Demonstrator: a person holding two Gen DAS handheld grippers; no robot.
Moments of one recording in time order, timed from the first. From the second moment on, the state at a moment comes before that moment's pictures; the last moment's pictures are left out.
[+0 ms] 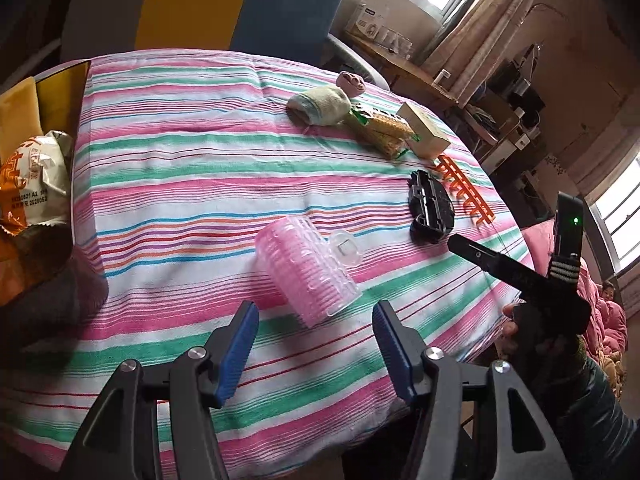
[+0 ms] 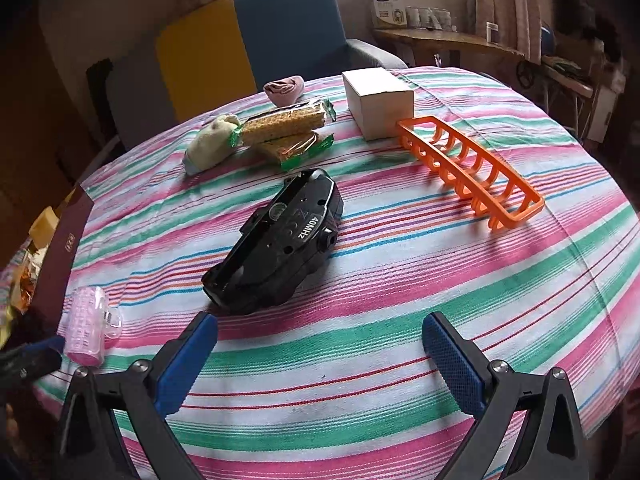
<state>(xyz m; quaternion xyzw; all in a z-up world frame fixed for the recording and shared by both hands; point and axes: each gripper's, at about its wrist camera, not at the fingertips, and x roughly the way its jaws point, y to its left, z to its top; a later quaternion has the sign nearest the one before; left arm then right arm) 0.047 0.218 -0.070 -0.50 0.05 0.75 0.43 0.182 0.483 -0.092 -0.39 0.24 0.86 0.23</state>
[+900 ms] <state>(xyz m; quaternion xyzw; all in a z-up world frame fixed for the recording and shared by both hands) 0.029 0.207 -0.071 -0.47 0.09 0.78 0.40 0.134 0.486 -0.102 -0.42 0.16 0.86 0.25</state>
